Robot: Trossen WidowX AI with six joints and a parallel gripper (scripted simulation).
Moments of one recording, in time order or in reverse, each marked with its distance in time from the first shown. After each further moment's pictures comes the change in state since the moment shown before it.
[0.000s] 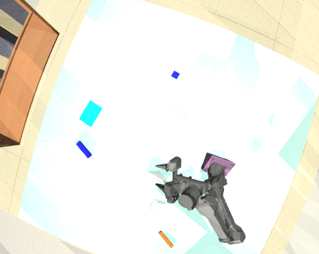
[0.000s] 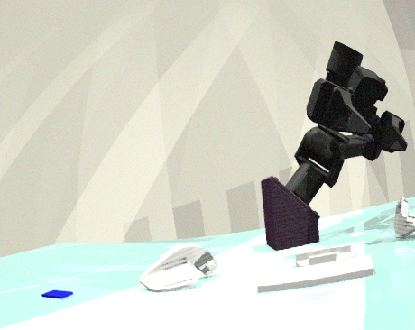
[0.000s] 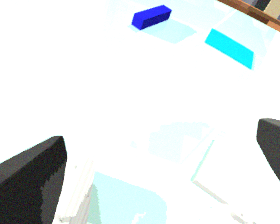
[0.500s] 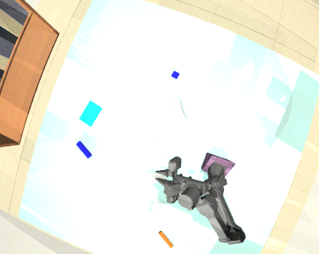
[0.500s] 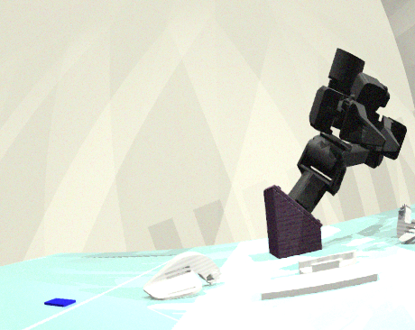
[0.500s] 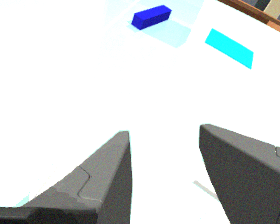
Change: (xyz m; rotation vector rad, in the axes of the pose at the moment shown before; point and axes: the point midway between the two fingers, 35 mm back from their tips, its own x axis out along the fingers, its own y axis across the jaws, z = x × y) arm 0.000 0.000 0.000 0.000 0.000 0.000
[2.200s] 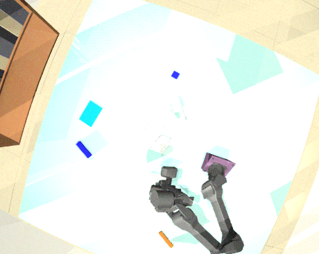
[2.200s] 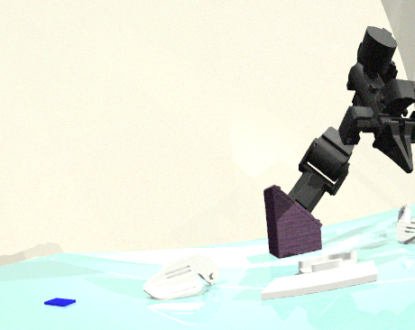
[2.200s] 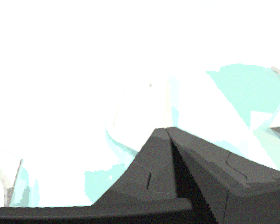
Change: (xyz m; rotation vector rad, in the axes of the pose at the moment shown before) arm 0.016 0.047 -0.005 0.281 0.538 0.091
